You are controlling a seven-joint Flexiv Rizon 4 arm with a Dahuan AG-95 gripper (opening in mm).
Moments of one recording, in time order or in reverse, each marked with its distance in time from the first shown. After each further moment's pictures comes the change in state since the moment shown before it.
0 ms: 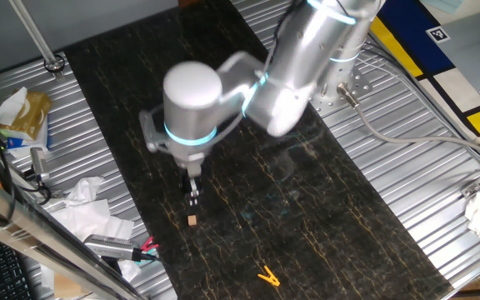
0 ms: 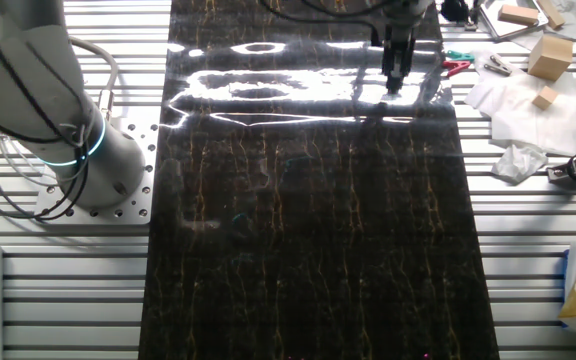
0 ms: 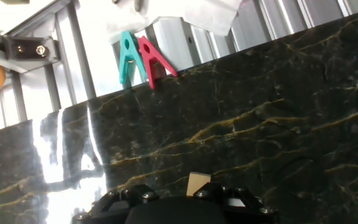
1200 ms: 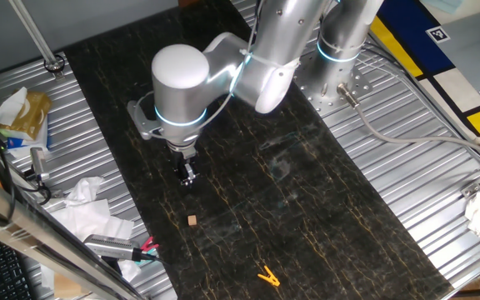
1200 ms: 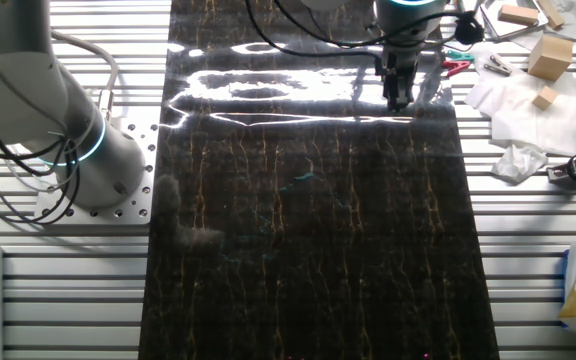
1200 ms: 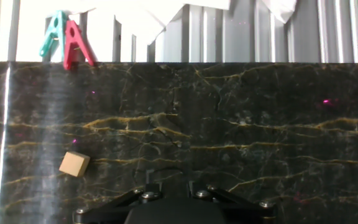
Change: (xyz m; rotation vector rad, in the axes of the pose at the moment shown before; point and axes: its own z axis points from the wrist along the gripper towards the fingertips) arm -0.004 -0.029 0.008 -0.002 0.026 -0.158
